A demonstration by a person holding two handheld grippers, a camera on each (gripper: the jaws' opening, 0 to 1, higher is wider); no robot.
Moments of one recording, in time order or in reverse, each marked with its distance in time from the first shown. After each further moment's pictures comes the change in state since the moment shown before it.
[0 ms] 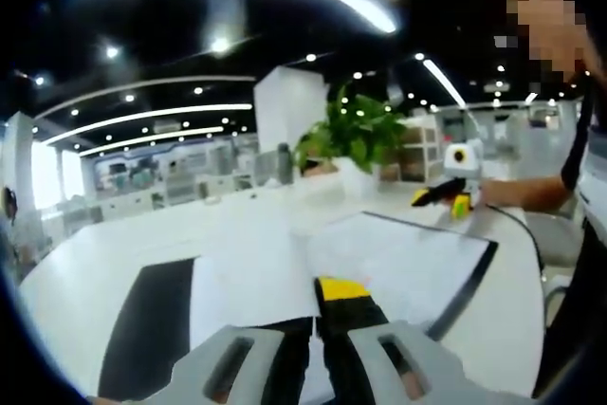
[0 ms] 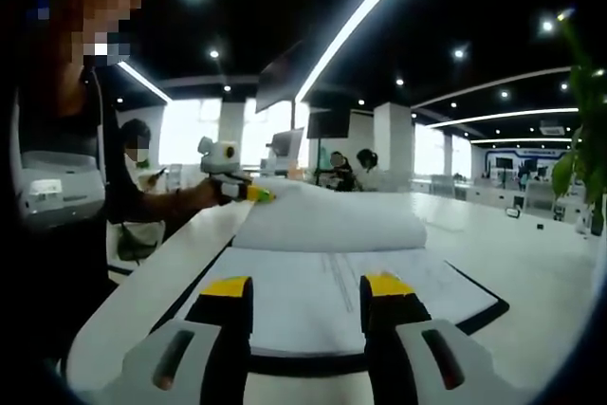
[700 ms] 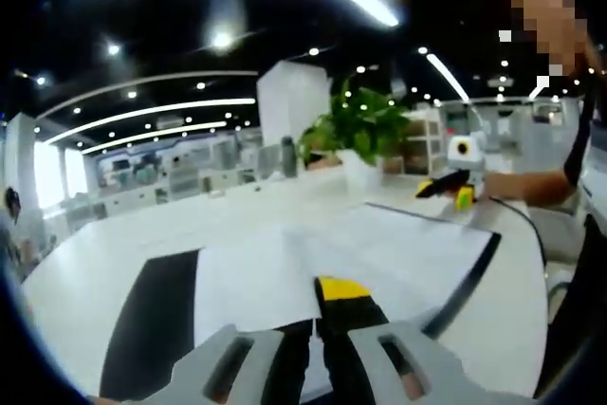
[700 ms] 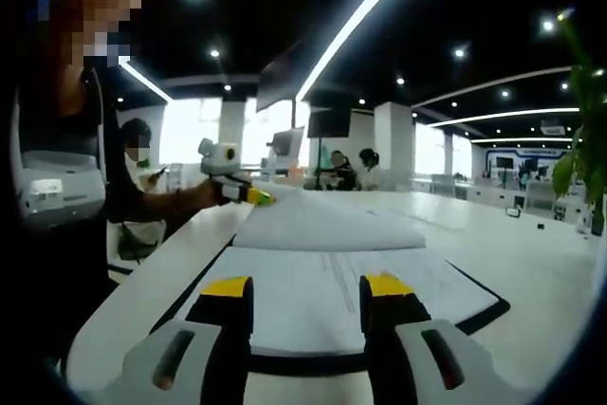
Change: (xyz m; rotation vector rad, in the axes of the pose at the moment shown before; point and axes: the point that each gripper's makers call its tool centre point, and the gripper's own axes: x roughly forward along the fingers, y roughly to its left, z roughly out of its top) left arm -0.003 0.004 -0.010 0.003 0.030 0.018; right arm 0.001 0.003 -0.001 0.000 0.004 0.003
